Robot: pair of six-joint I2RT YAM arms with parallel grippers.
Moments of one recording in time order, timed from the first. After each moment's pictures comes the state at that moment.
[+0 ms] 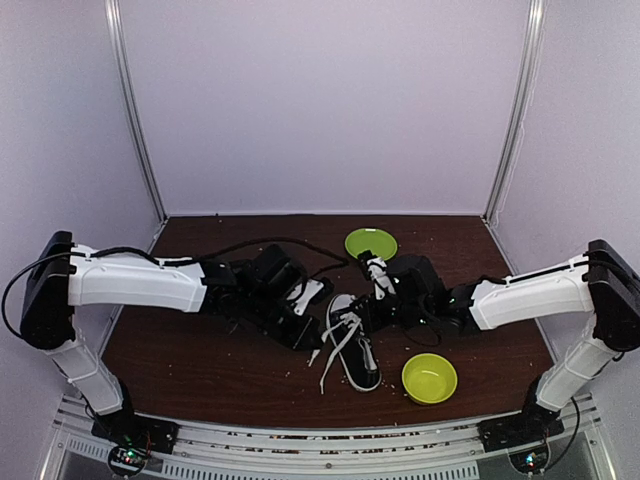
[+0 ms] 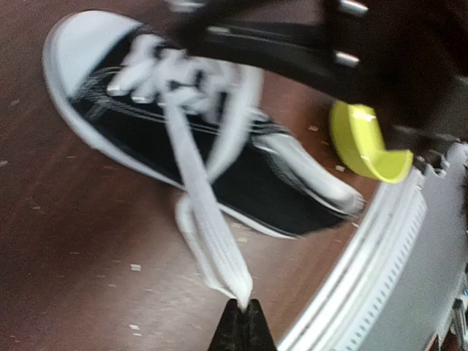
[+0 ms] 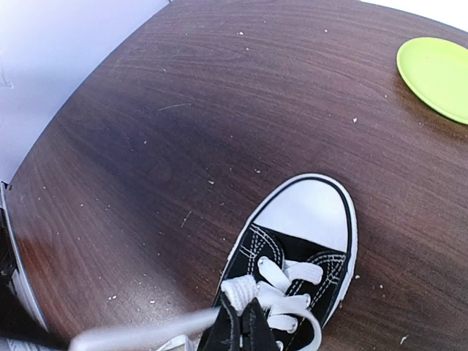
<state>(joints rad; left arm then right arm) -1.02 1.66 1.12 -0.40 0.24 -0.41 0.92 1.56 0.81 0.17 0.07 0.42</state>
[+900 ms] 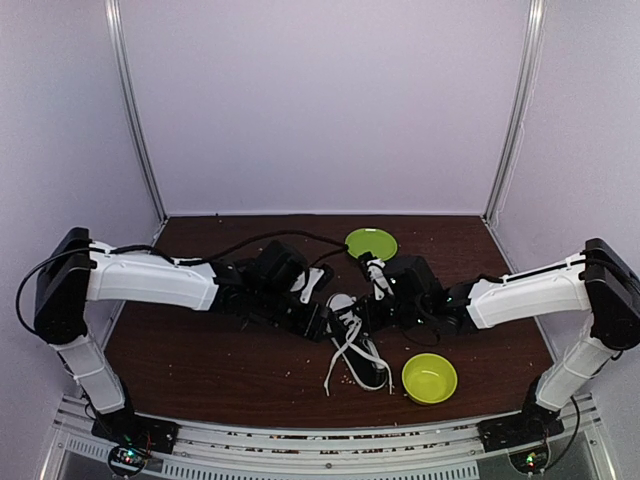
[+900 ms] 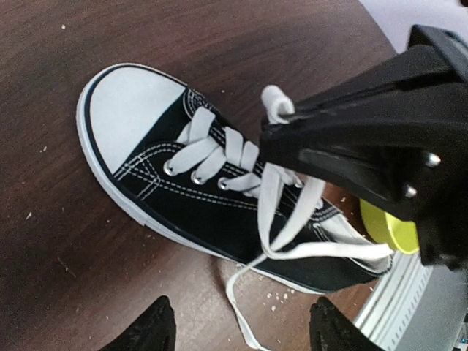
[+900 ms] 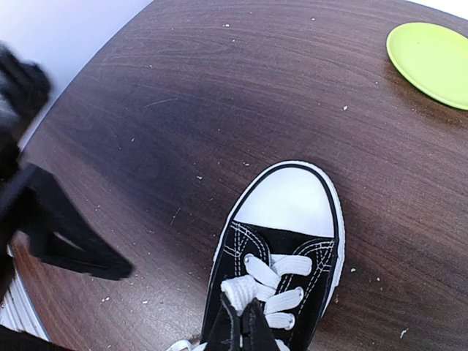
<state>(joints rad) -0.99 1.72 1.11 -0.21 0.21 -0.48 0.92 1.58 0.83 0.13 0.09 0.45</state>
